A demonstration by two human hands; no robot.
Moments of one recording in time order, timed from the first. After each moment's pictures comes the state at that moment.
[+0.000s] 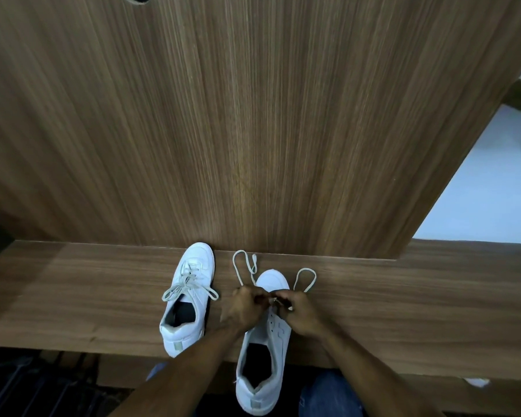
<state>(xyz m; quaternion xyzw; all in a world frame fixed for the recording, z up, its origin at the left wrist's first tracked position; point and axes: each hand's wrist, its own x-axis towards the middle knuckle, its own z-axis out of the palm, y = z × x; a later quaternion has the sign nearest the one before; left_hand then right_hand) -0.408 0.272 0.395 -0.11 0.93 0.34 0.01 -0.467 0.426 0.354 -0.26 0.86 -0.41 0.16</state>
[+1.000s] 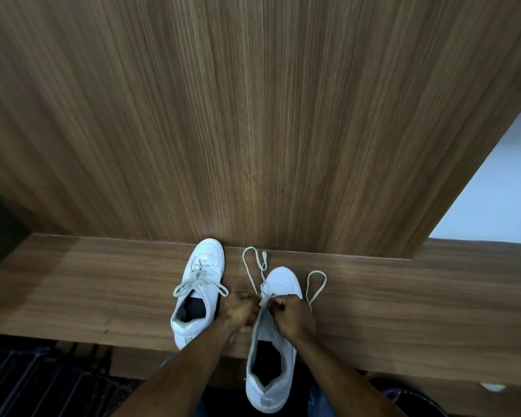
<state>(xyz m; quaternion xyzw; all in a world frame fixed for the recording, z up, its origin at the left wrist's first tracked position) -0.406 0.247 0.367 -0.33 0.74 0.58 0.10 -0.438 0.386 0.346 -0.12 0.93 -0.32 0.12</state>
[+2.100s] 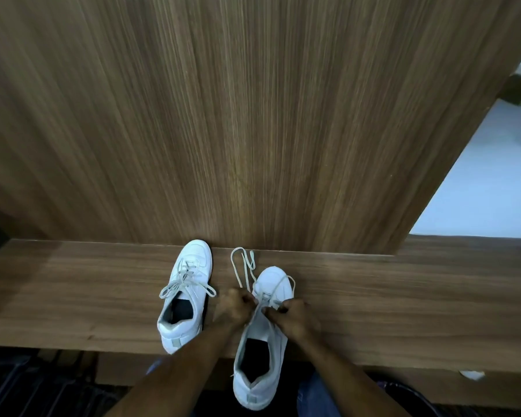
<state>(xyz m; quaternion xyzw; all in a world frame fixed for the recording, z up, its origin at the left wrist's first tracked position) -0.411 0.260 0.371 -0.22 0.90 0.38 0.07 -0.438 0.418 0.360 -0.04 0.92 -0.34 0.18</state>
